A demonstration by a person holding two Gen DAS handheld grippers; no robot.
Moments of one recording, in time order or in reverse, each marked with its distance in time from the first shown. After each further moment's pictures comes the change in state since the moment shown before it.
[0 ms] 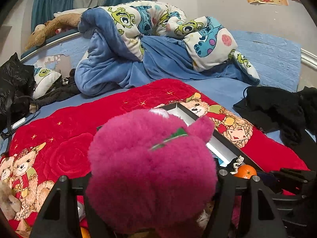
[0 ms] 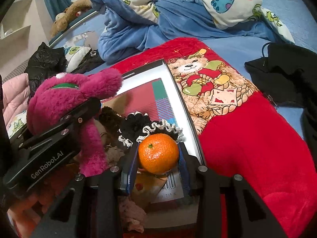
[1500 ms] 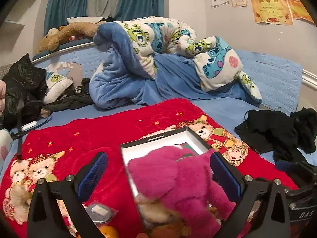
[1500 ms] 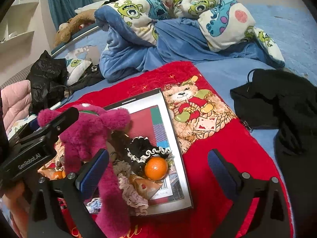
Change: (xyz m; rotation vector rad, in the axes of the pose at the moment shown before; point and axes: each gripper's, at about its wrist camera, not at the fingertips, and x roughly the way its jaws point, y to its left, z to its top) left arm -0.069 0.037 0.032 -0.065 -0.084 0.039; right arm -0.069 0.007 0.022 -0.030 -0.112 -0.042
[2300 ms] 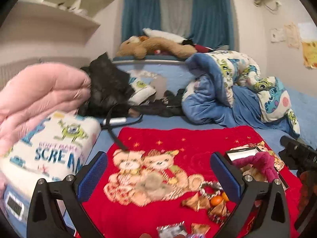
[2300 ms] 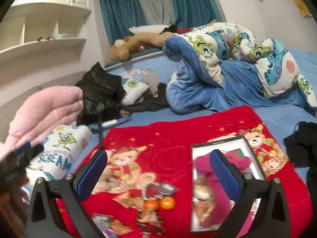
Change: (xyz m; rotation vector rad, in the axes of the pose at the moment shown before) left arm -0.278 0.248 -0.025 -0.217 -0.093 0.372; right arm -0.095 0.219 0.026 -0.136 -0.211 0.269
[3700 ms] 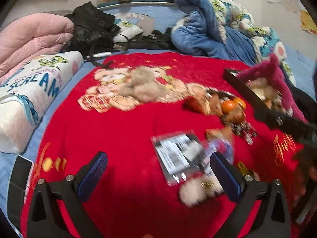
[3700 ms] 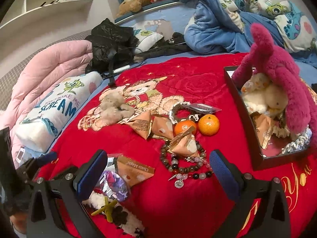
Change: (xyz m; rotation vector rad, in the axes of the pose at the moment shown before) left arm 0.063 -0.008 -0.199 0.075 0.353 -0.106; right arm 0.071 0.037 -0.169 -0.024 0.292 0.088
